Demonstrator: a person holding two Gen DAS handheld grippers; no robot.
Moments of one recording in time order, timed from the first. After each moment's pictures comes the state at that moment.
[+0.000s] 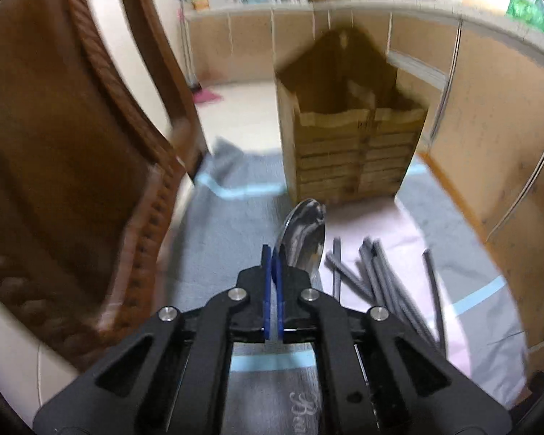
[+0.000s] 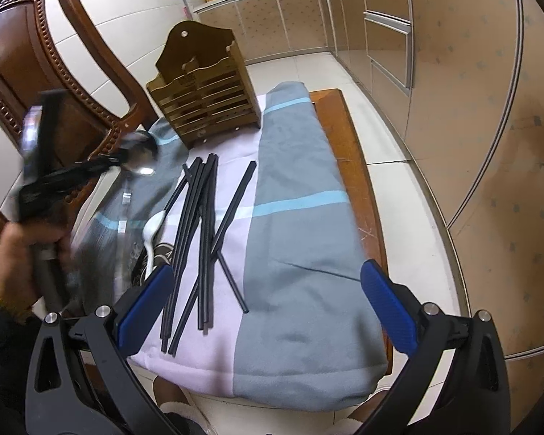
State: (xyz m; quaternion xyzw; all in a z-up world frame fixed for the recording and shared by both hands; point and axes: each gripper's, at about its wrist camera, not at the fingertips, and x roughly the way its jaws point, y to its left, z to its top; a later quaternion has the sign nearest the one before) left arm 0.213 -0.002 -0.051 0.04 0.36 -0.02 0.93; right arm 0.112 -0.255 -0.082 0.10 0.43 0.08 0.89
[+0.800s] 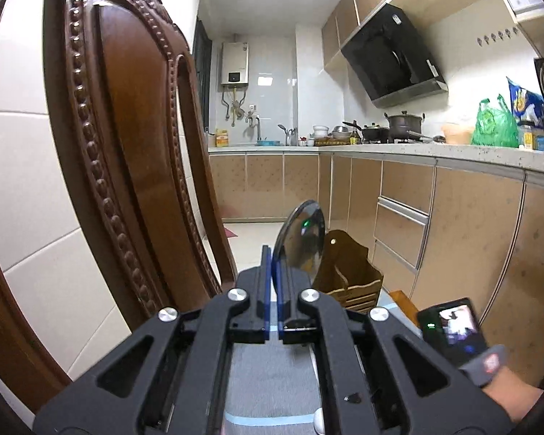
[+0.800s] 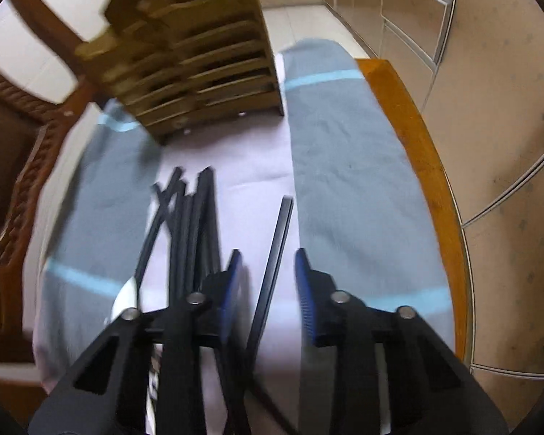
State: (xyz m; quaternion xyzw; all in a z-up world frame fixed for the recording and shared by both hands) left arm 0.107 0.029 0.064 0.01 0.10 -0.02 1.00; right arm 0.268 -0.187 -0.130 0.06 0.55 0.03 0.84
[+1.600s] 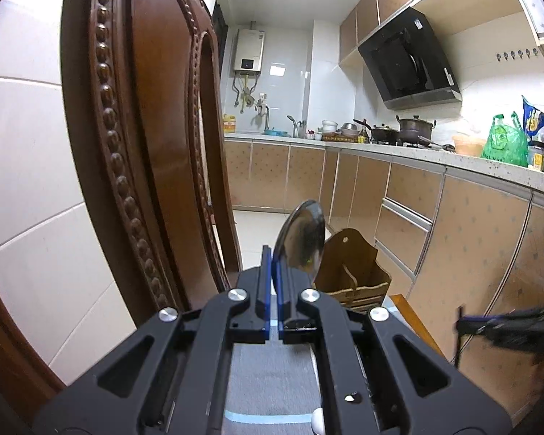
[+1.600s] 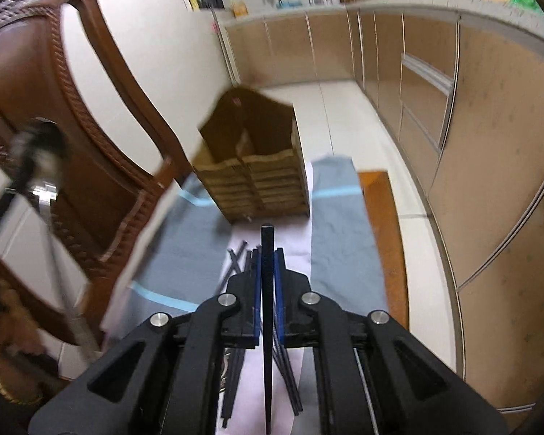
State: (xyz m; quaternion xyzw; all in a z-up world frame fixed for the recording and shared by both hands) left arm 0.128 0.051 0.060 -0.03 0.12 -0.02 0.99; right arm 0.168 -0.216 0.037 0.07 0.38 0.13 0.91
